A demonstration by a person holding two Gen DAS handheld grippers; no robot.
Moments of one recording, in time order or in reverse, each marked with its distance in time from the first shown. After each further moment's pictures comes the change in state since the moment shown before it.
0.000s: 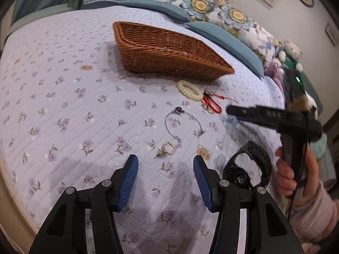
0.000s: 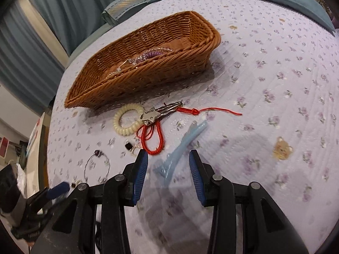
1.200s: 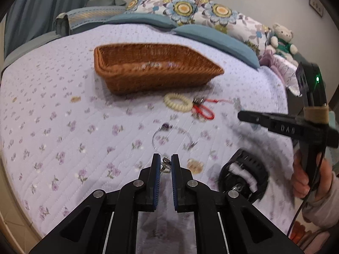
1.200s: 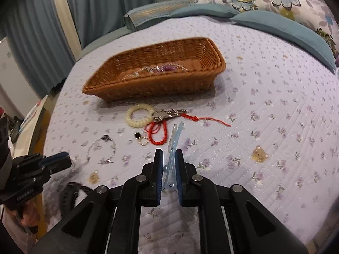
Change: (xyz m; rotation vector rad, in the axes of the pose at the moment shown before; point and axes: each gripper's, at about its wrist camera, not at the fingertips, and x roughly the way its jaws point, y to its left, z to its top) left arm -0.007 -0.032 0.016 0.151 -0.074 0.058; right arm -0.051 0.013 -0.026 -0.205 -0.131 -0.022
